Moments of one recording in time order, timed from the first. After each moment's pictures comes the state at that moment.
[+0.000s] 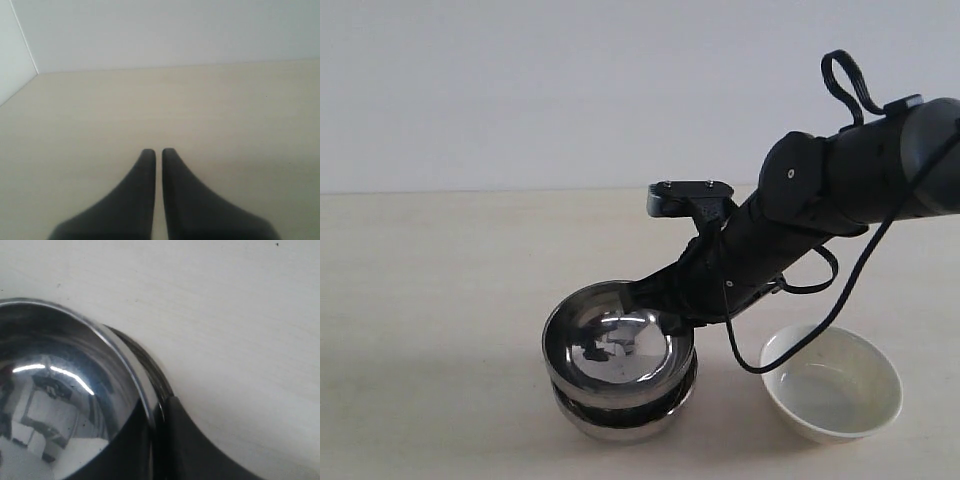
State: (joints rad) left arm 0.09 0.00 0.00 0.07 0.31 0.00; right arm 0.56 1.85 -1.15 0.50 0.48 -0.25
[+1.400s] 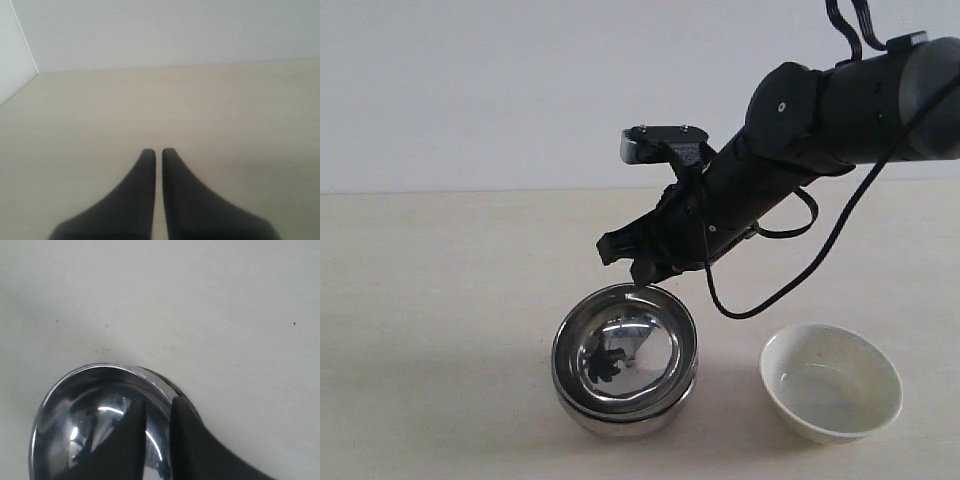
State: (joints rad) left arm 0.09 0.00 0.00 0.07 0.31 0.00; right arm 0.56 1.84 -1.31 0.50 0.59 -0.33
